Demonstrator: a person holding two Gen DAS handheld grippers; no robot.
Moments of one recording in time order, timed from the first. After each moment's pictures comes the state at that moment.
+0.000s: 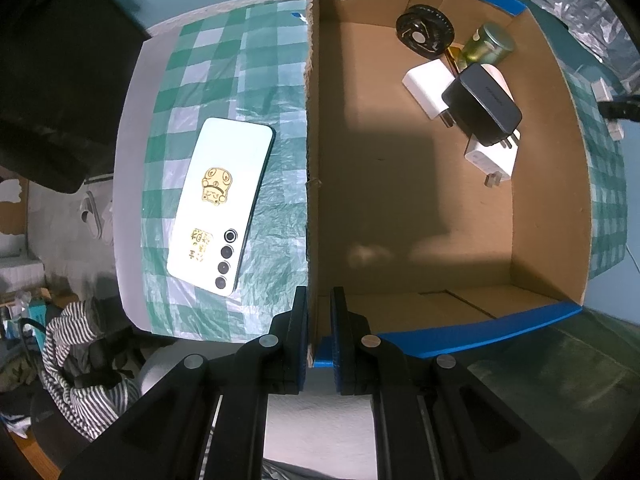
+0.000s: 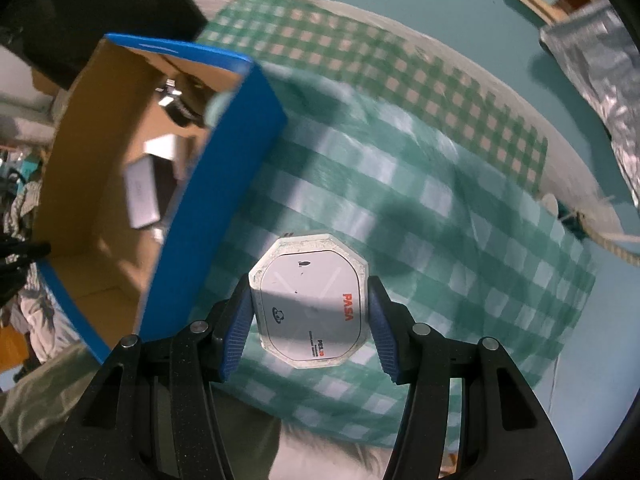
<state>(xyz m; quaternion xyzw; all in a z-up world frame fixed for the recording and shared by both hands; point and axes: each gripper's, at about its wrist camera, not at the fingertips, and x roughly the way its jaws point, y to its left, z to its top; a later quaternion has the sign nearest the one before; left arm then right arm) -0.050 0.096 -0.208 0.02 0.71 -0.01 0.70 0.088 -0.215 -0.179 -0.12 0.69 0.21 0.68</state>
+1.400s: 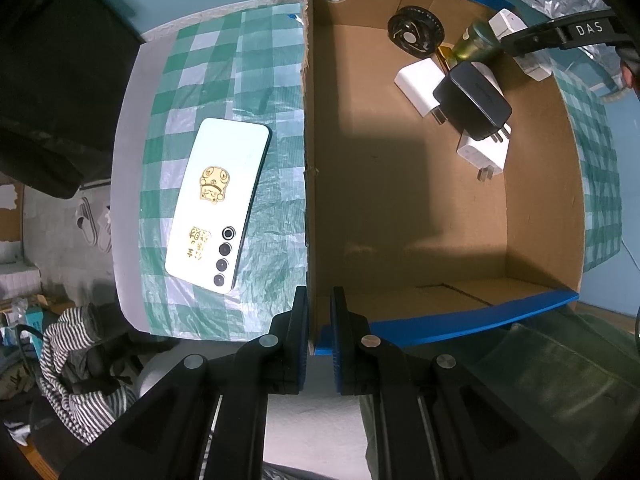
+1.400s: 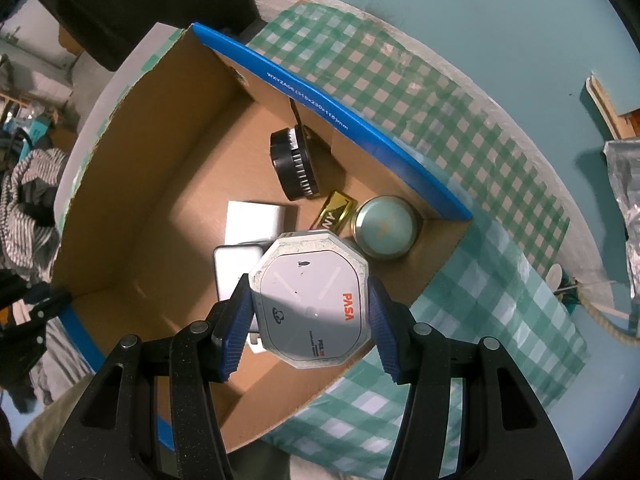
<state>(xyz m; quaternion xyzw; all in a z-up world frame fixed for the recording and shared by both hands) -0.055 0.098 -0.203 0.02 0.71 -0.02 0.70 0.107 -0.081 -0.191 -0.19 0.67 0.26 0.67</state>
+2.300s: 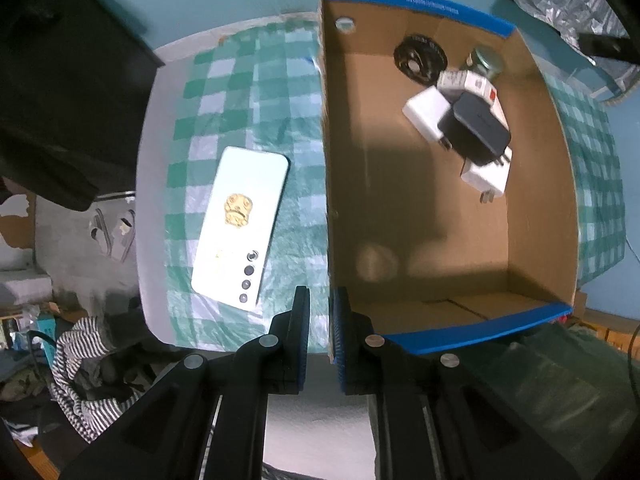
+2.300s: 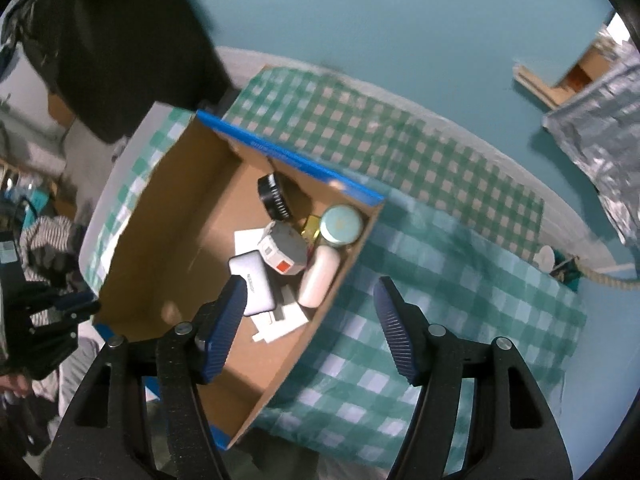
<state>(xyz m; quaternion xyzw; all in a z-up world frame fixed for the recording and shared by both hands) -0.043 0.102 -0.177 0.03 0.69 0.00 0.73 0.077 -0.133 -0.105 -0.11 0.61 0.21 0.76</state>
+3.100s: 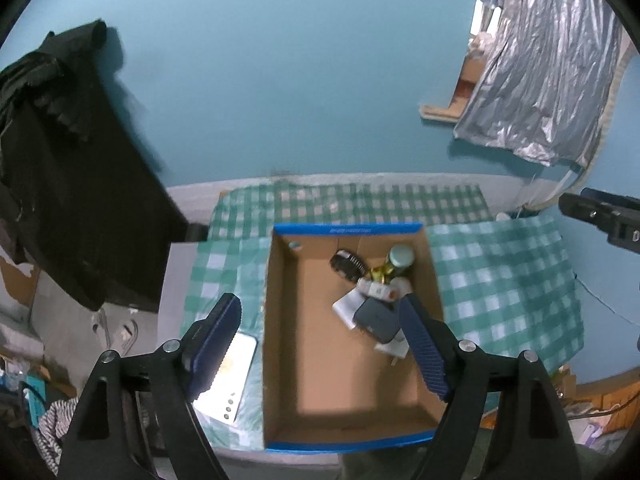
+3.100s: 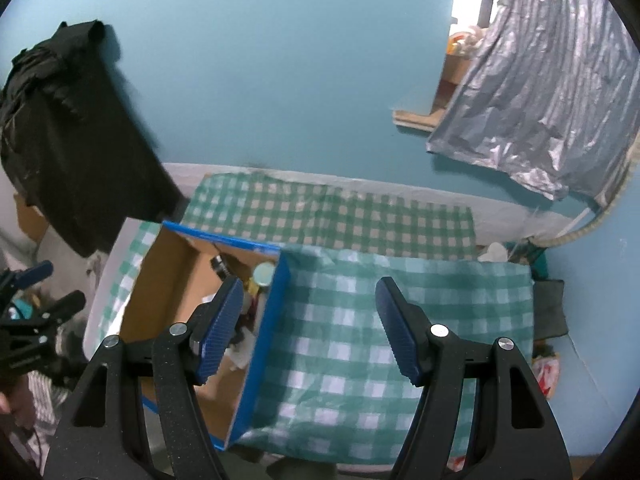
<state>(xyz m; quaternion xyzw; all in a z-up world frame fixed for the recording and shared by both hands) -0.006 0.033 -0.020 0.02 0.48 -0.02 0.88 0.020 -0.226 -0.001 -0.02 0.48 0.09 0.87</state>
